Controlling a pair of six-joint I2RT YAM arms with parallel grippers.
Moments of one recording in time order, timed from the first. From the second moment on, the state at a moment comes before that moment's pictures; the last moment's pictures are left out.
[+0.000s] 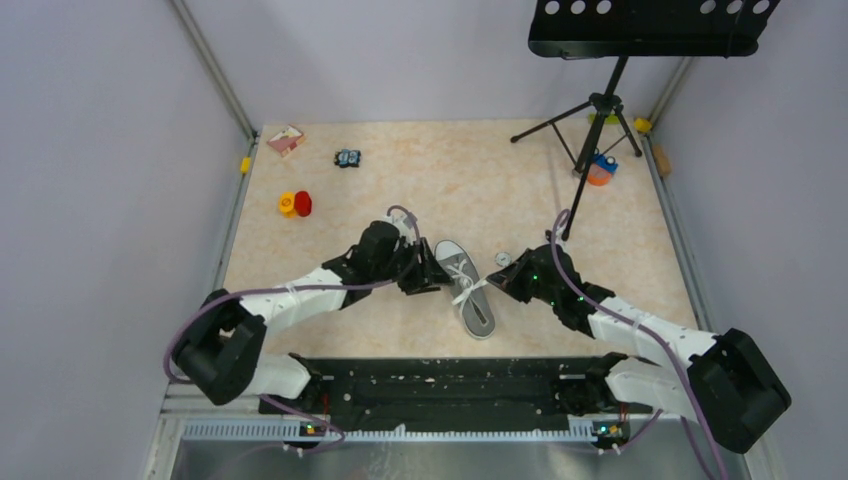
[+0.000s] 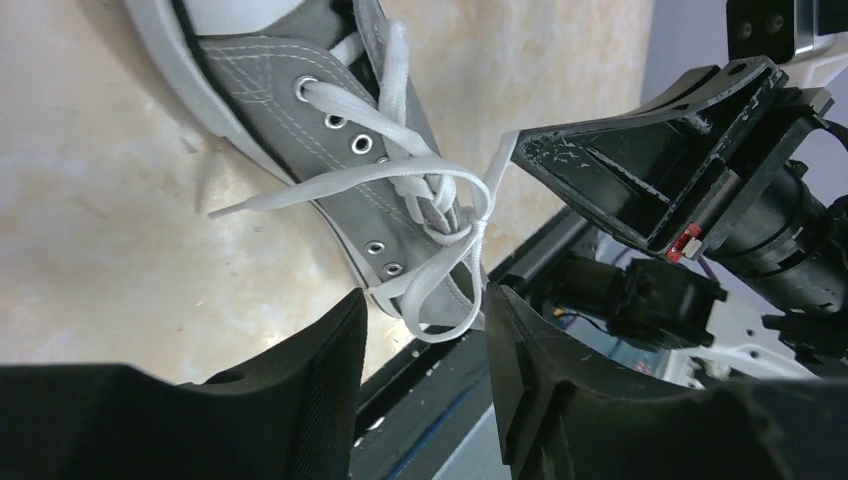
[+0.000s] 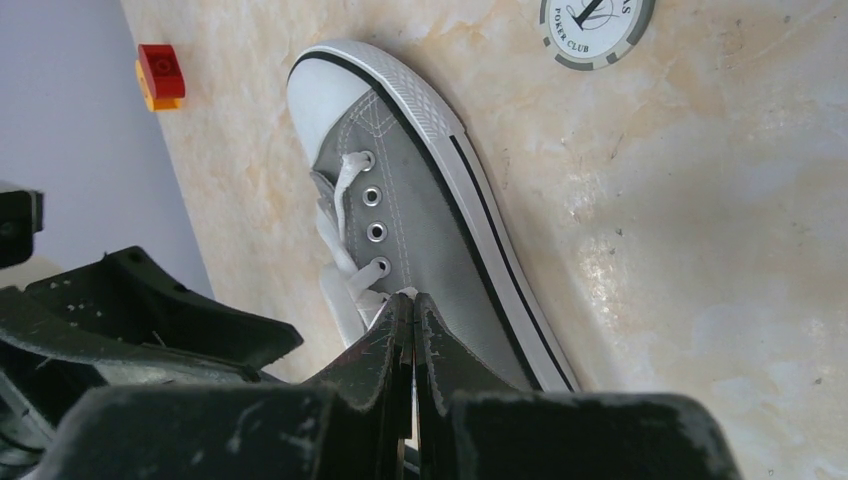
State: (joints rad) left arm -0.68 1.31 0.66 0.02 0.36 -0.92; right arm 0.63 1.07 0.41 0.06 0.02 1.18
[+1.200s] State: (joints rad) left arm -0.66 1.62 0.68 0.31 0.72 -1.00; right arm 0.63 1.07 0.41 0.06 0.02 1.19
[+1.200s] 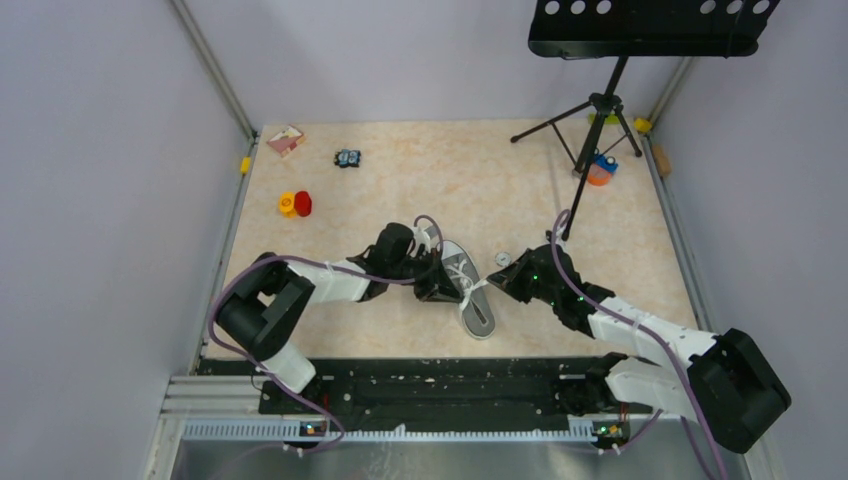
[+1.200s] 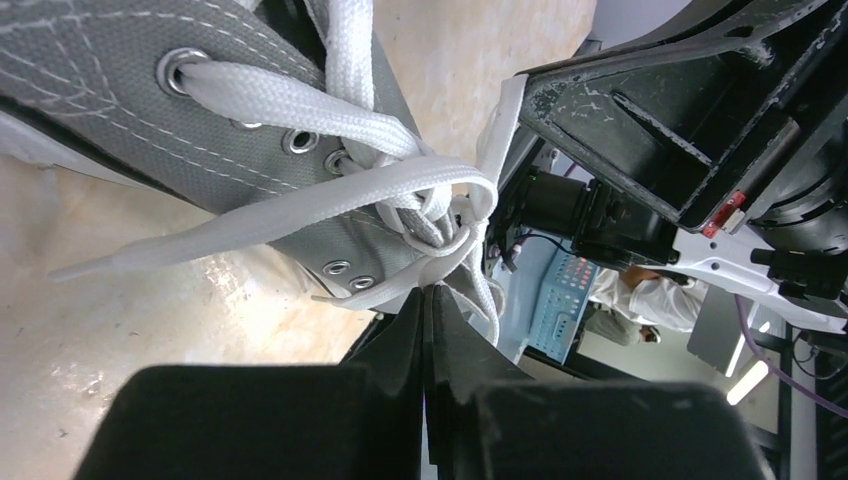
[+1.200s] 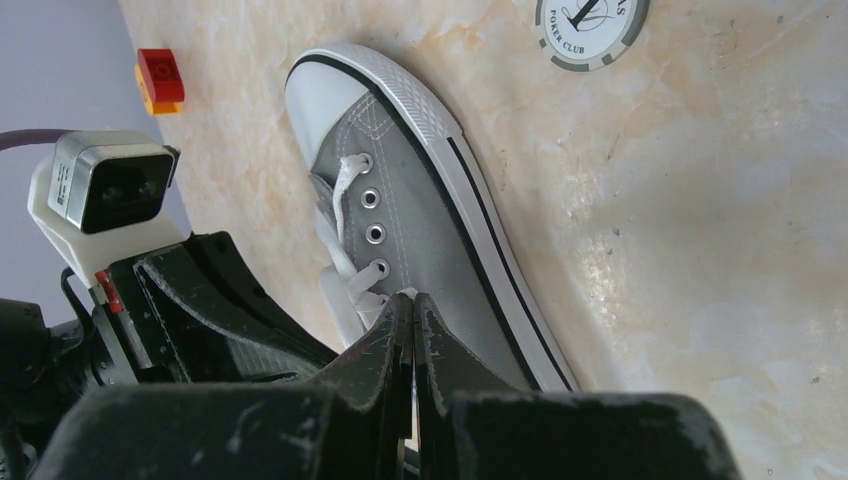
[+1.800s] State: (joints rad) left arm -0.66 1.55 0.68 0.22 0.65 -0.96; right arm 0.62 1.06 0.39 0.06 0.04 1.21
